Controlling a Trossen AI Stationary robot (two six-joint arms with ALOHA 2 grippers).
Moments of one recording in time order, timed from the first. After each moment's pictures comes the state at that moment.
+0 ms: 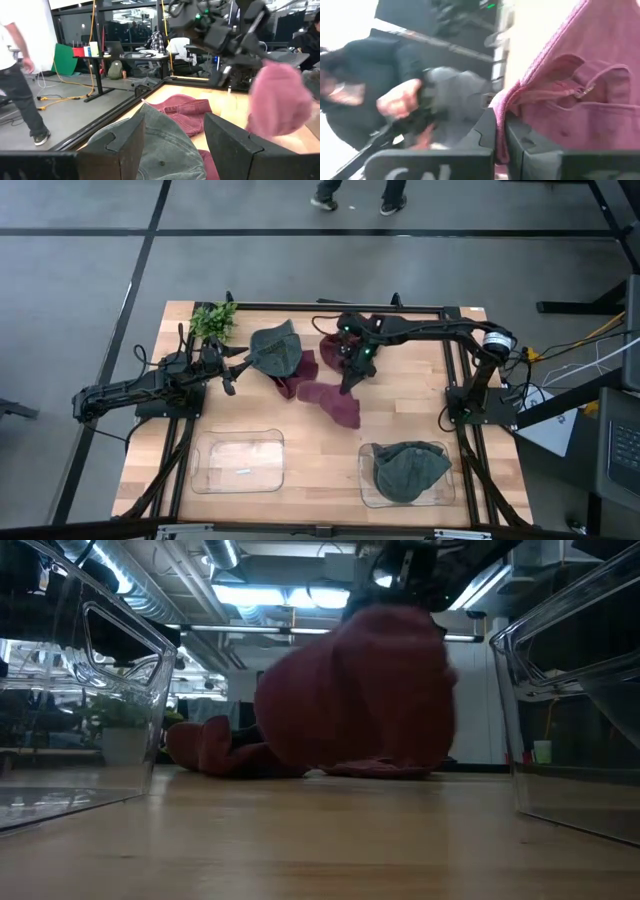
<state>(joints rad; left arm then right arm) 0.26 0.01 0.01 0.04 -0.16 0.01 -0.38 1.77 1.22 -0.40 -1.24 0.19</state>
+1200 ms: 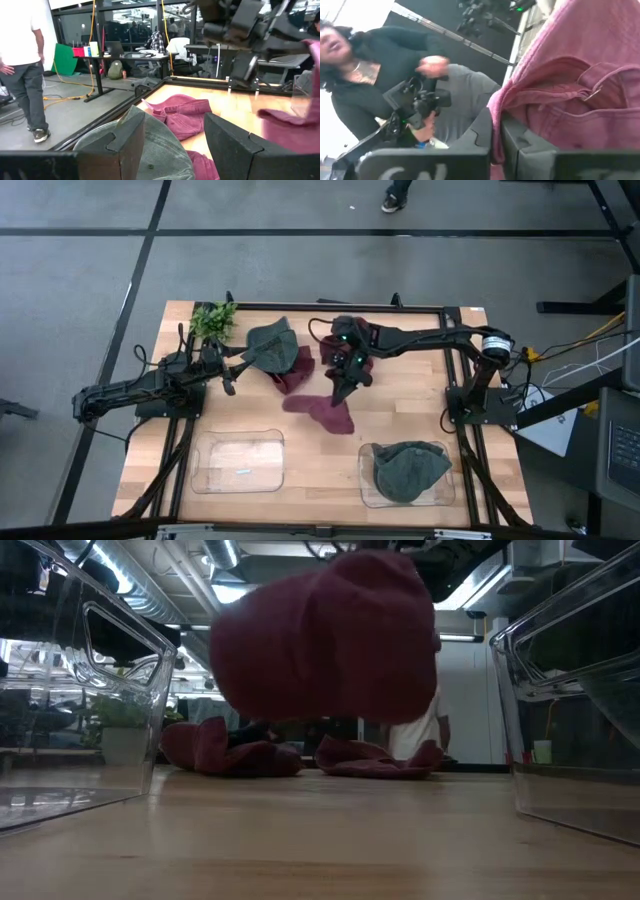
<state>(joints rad) 0.26 0.01 0.01 0.04 -0.16 0.01 -0.25 1.77 1.22 0.00 -1.30 0.47</state>
